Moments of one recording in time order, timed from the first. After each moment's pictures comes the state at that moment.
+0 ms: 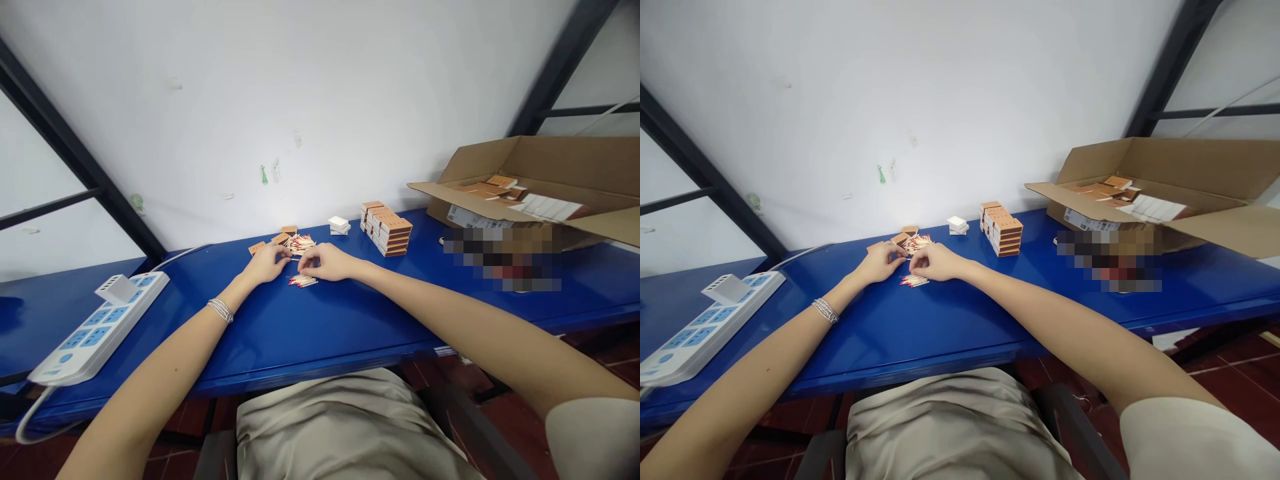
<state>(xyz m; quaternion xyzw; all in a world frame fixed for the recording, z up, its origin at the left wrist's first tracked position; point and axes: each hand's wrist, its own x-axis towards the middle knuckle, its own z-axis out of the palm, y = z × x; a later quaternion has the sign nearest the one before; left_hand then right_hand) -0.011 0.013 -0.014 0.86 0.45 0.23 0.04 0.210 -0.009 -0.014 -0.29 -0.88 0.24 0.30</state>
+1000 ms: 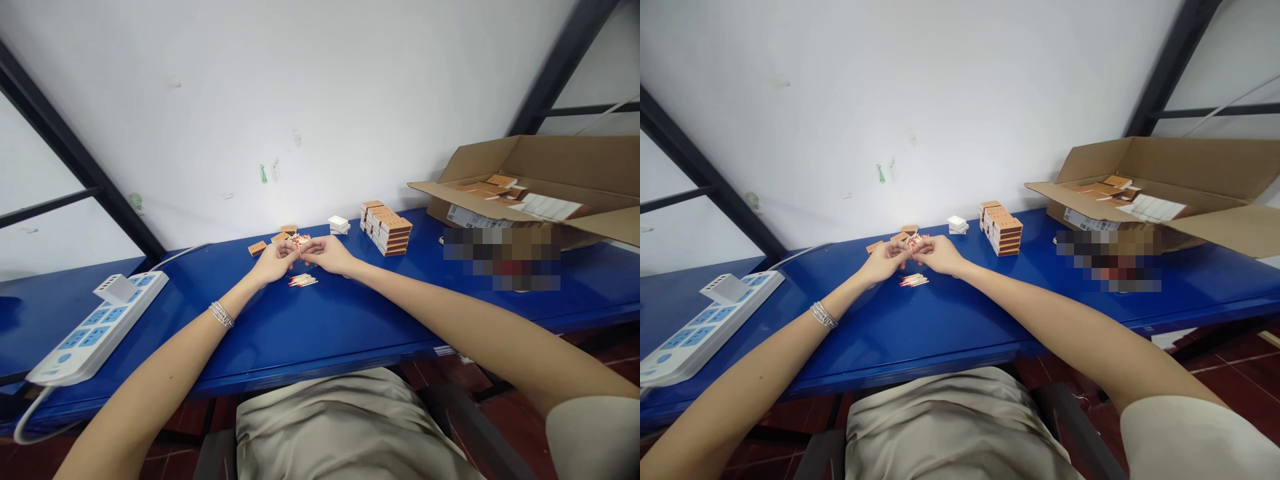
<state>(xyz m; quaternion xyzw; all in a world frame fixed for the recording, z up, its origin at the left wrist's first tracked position) 0.023 -0.017 0.000 0.70 0.46 0.38 0.38 0.199 -0.006 -0.021 -0.37 -0.67 0.45 0.45</state>
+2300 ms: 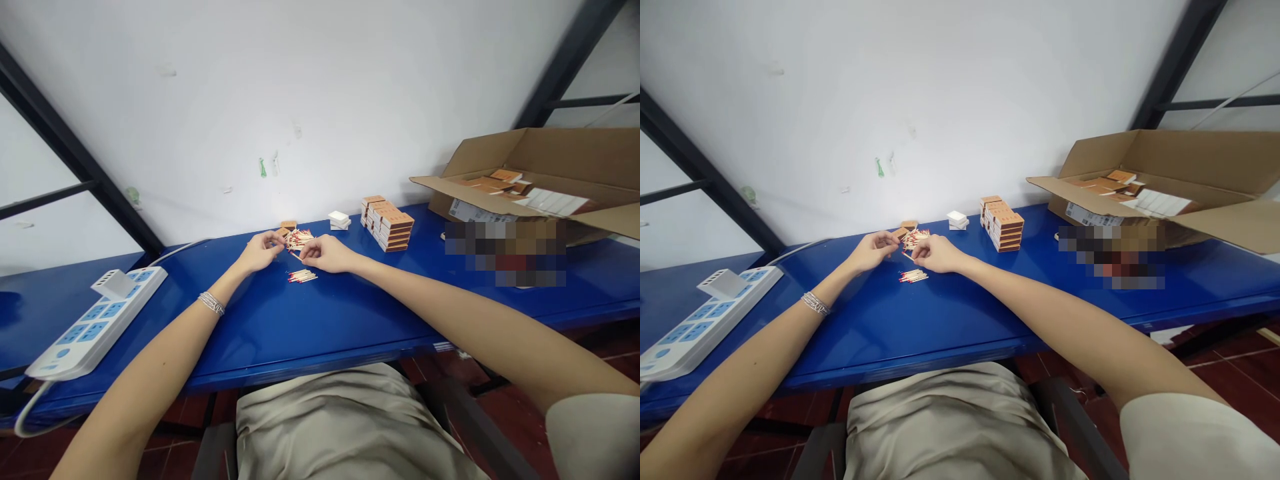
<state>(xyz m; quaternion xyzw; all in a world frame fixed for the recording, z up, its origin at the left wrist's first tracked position) -0.012 0.009 0.000 0.75 0.50 0.35 0.26 0.208 -0.010 -0.013 -0.37 -0.82 0.28 0.32</state>
